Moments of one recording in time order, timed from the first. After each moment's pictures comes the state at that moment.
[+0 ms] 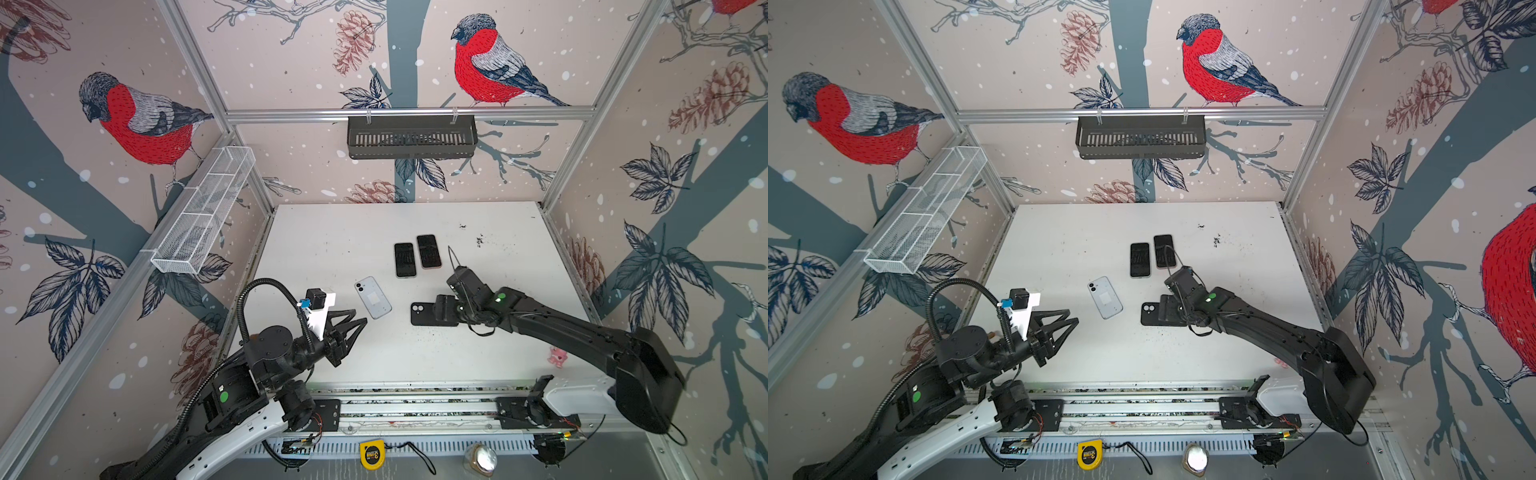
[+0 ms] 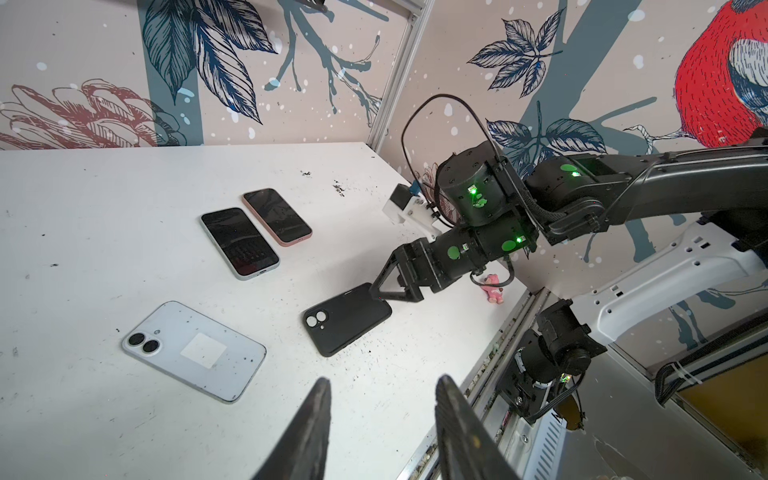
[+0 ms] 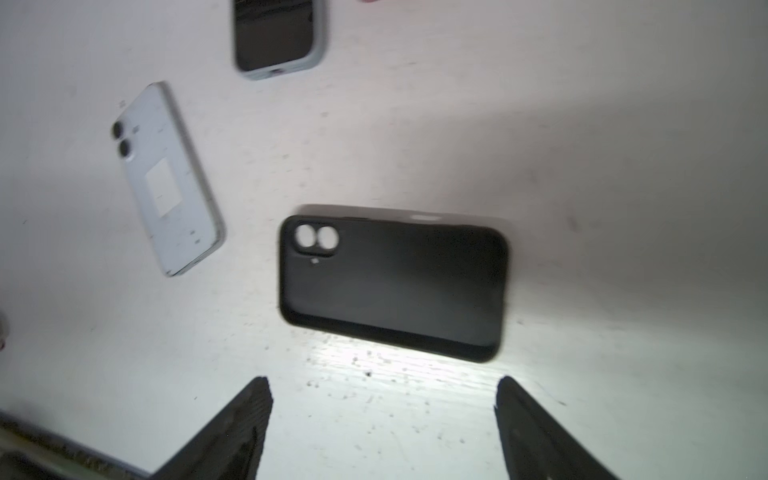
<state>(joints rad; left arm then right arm) -0.92 0.31 0.69 -0.57 -0.03 -0.39 0.84 1.37 0.88 -0.50 0.02 0.72</state>
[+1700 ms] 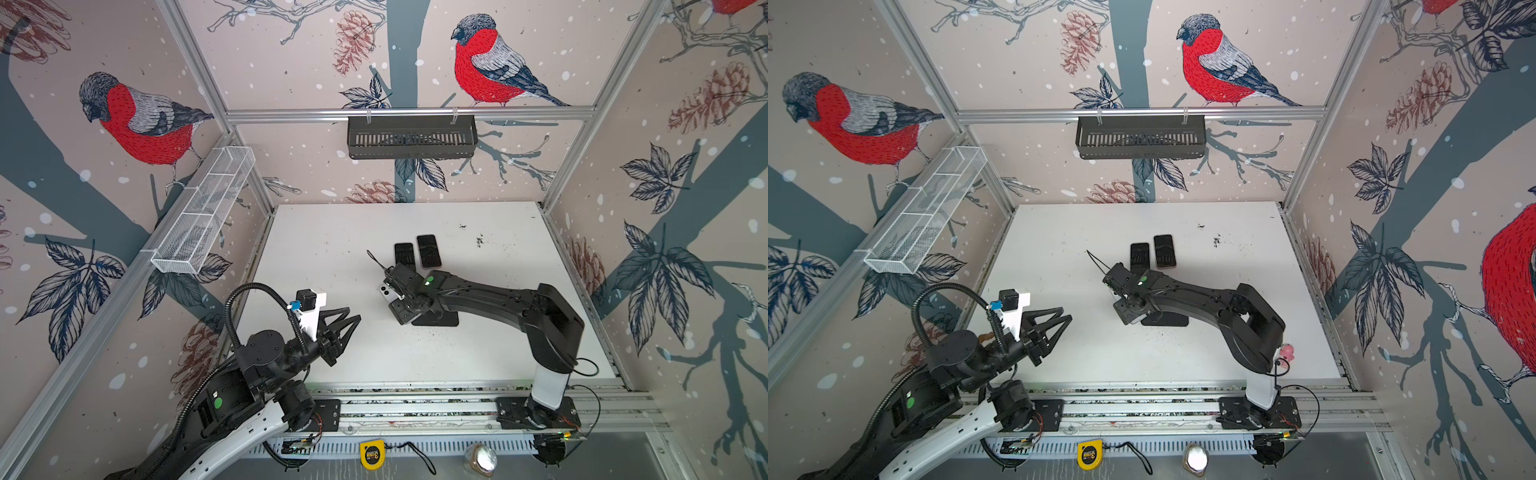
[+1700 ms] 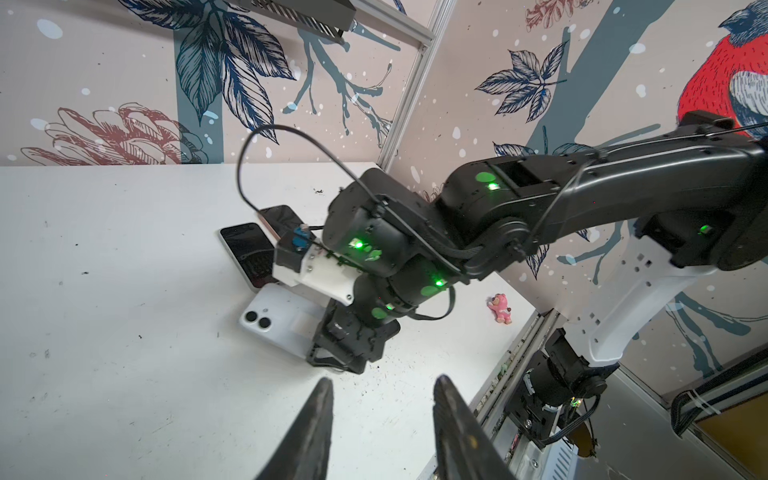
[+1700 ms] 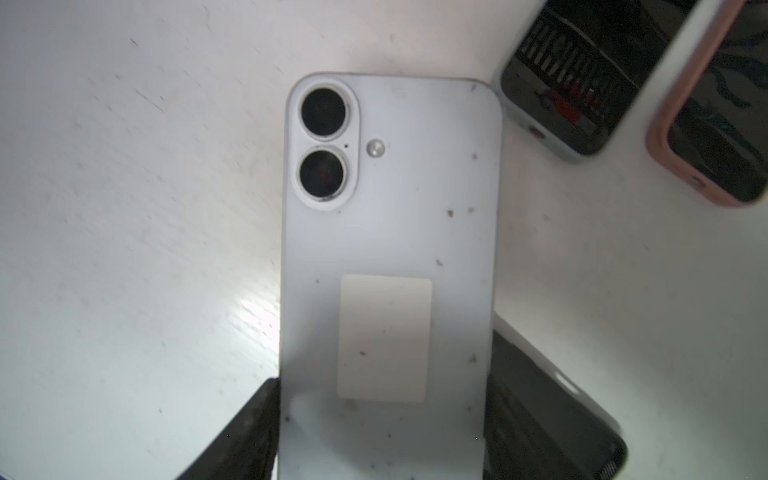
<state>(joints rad) -0.90 0.28 0.68 -0.56 -0.06 -0.39 1.00 1.79 1.30 -0.70 0.15 0.28</state>
